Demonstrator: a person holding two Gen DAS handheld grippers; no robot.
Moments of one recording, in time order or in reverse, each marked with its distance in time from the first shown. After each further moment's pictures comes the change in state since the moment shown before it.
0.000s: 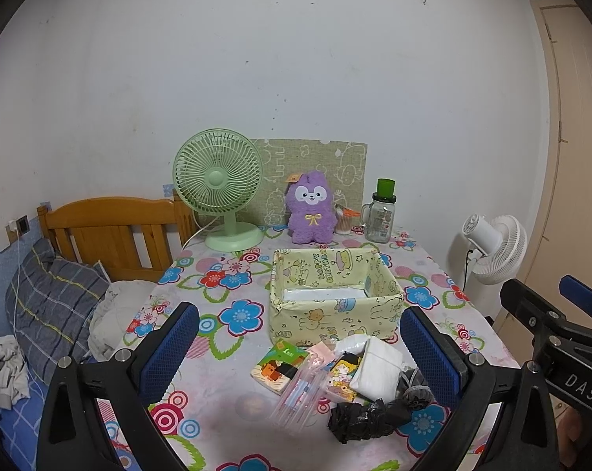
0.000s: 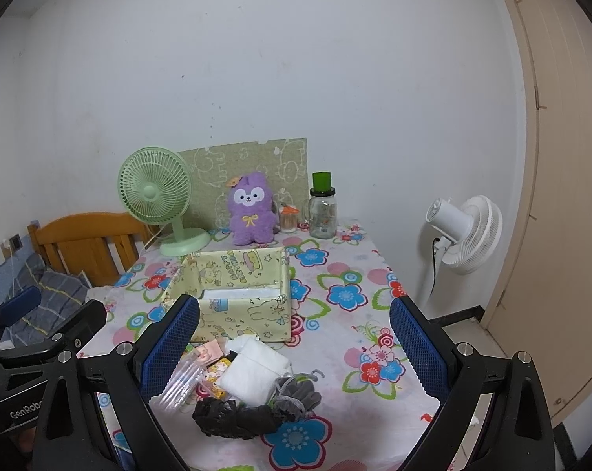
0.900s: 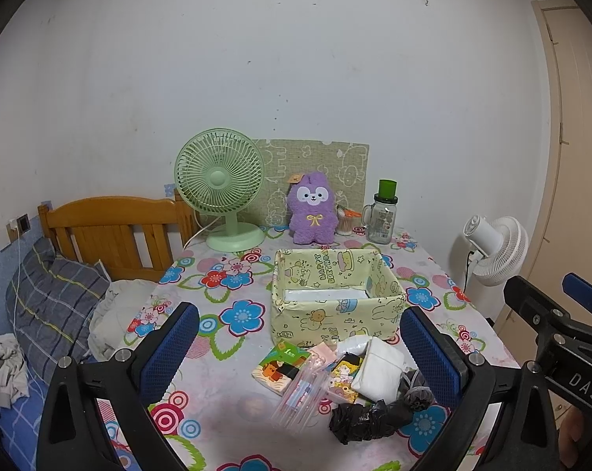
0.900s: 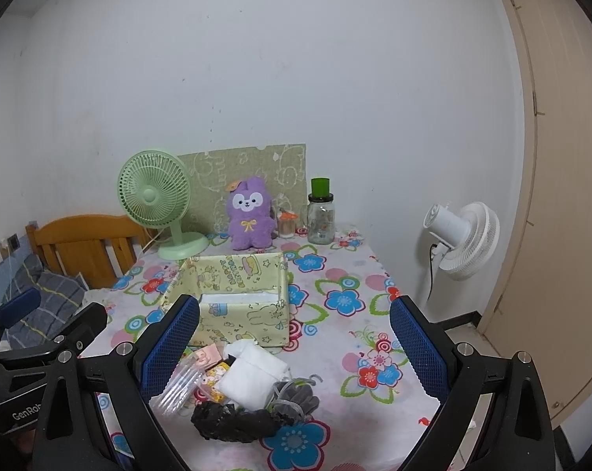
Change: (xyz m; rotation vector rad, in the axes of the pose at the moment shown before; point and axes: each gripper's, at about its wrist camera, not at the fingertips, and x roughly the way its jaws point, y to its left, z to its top) left arm -0.002 0.003 0.001 0.000 -0.002 0.001; right arm -0.003 0.004 0.002 -0.007 -0.013 -0.004
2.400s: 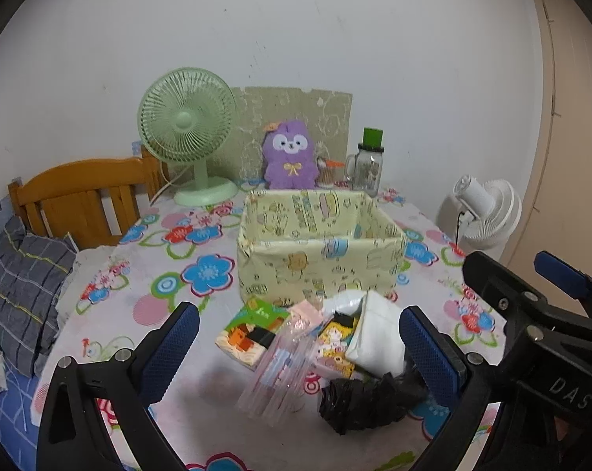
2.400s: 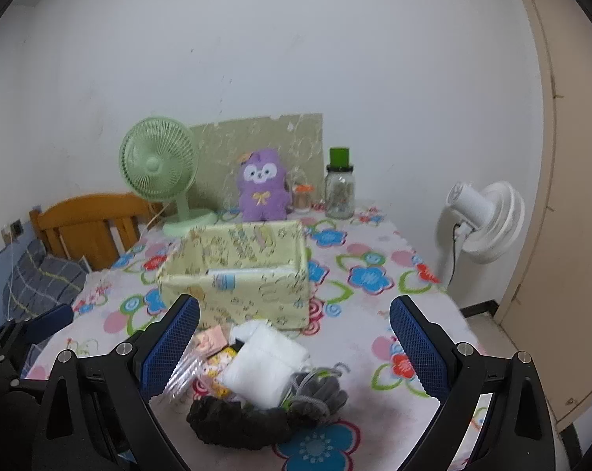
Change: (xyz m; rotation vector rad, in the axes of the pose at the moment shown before) left arm 0.068 -0.007 -0.052 0.013 0.131 -0.089; right arm 0.062 0.016 -0.045 -0.010 0.060 0.050
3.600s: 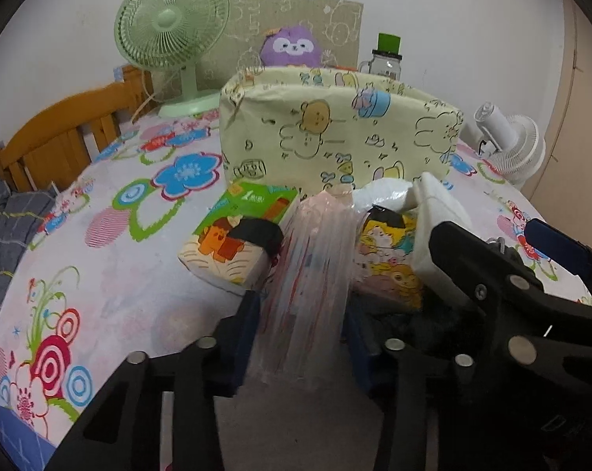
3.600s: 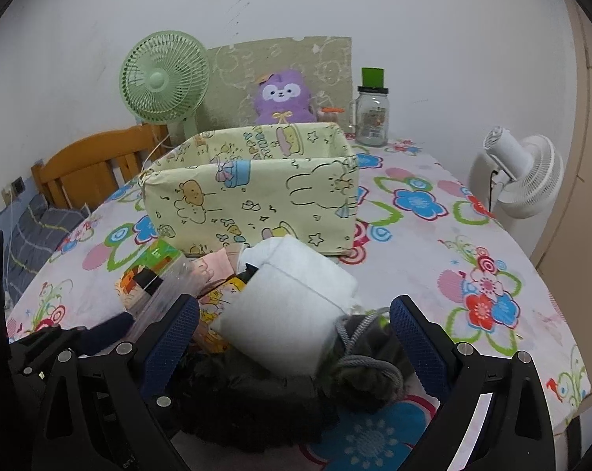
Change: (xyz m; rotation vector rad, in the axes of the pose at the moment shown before) left arm 0.092 0.018 -0.060 0.002 0.249 -0.001; right arm 0.087 0.024 -0.061 -0.031 0.184 0.055
